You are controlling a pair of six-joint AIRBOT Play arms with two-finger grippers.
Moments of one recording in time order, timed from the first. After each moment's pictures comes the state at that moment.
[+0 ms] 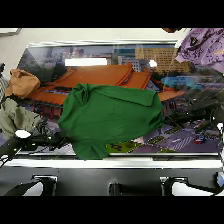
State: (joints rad) left arm 0.18 -1.13 0.43 0.71 -1.00 -1.31; right arm -0.35 -1.44 1.00 2.20 -1.24 -1.85
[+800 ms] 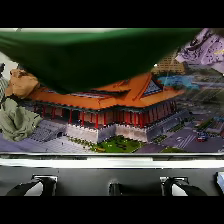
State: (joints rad) left arm 0.17 -1.07 1.93 1.26 -1.18 -1.57; right arm -0.16 -1.16 2.03 2.07 -1.20 -1.62
